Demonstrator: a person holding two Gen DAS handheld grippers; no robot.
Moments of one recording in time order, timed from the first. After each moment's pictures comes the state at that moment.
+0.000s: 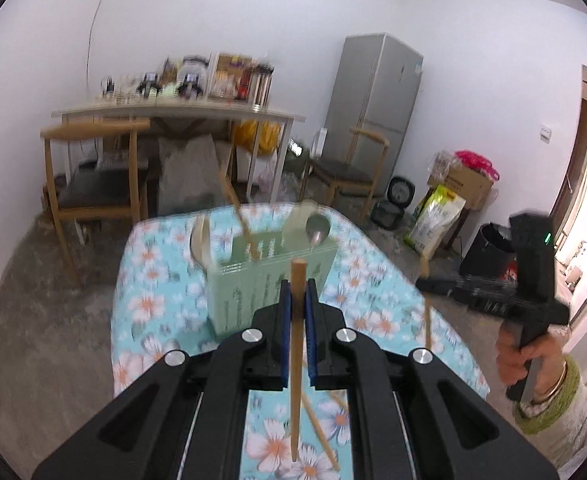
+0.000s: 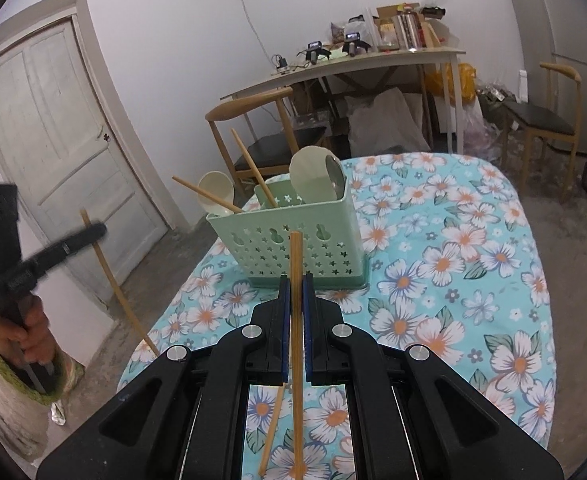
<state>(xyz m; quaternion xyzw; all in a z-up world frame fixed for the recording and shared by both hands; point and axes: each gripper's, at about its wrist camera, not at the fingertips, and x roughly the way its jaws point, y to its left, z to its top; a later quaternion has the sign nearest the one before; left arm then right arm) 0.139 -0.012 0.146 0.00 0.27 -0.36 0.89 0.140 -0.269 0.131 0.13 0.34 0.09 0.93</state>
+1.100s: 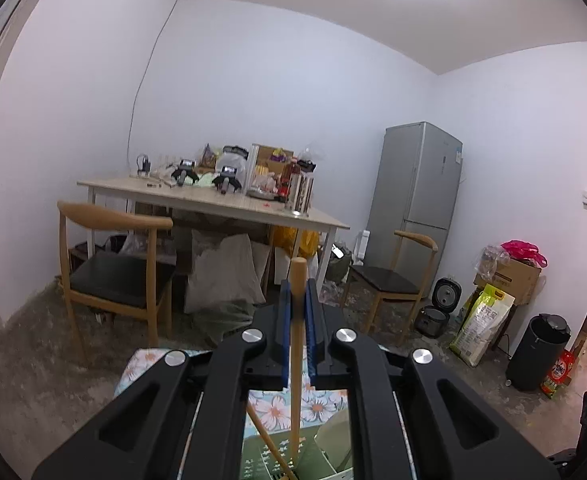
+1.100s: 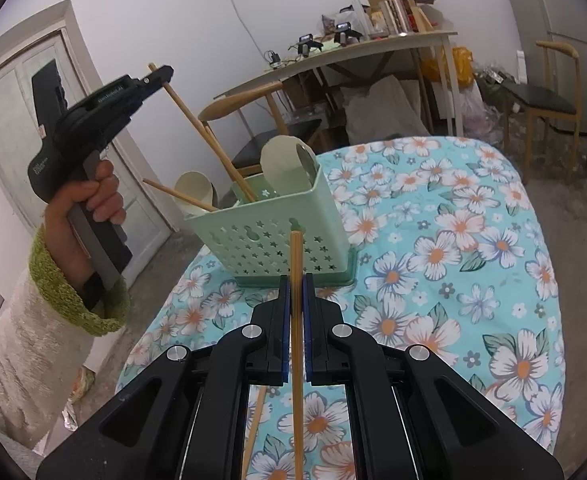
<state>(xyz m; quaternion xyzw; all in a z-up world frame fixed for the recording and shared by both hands) 0.271 -0.090 0.166 -0.07 0.12 -0.27 0.95 0.158 -0.296 0.106 0.16 0.35 0.10 0.92</state>
